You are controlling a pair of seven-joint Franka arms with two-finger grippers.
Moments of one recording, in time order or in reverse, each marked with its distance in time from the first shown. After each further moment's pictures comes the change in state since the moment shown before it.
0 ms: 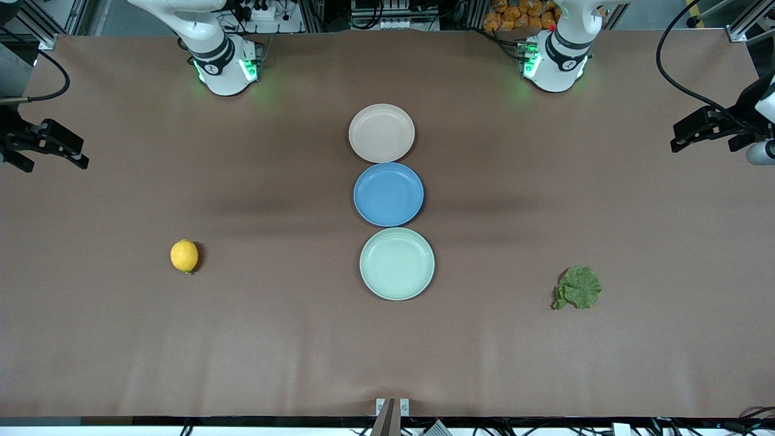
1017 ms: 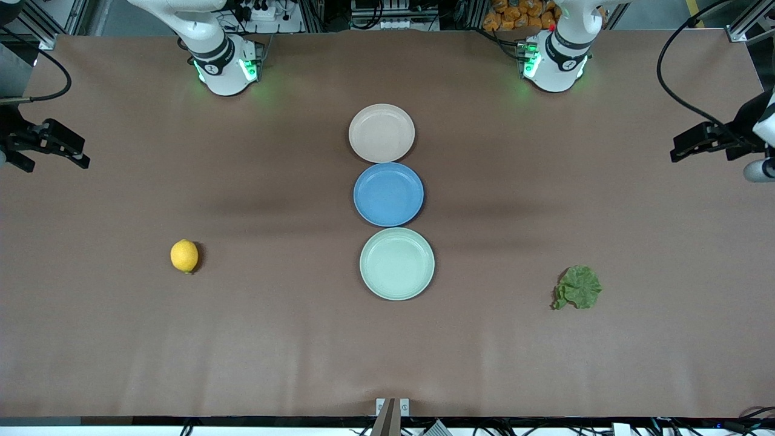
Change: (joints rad) left arm 0.013 0.043 0.006 -0.010 0.000 0.014 0.001; right arm 0.000 0.000 0.004 -0.001 -0.004 -0.003 -0.003
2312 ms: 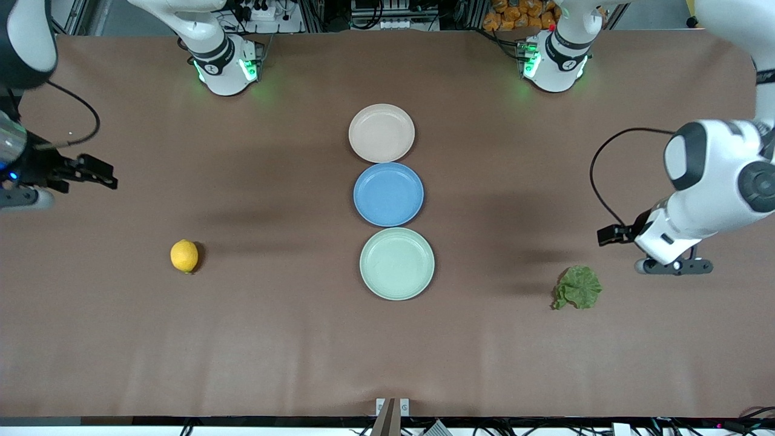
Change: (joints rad) left arm -0.010 0.270 -0.012 -0.295 0.029 0.621 0.000; right arm 0.000 0.126 -0.001 -0.028 -0.001 0.012 -0.005
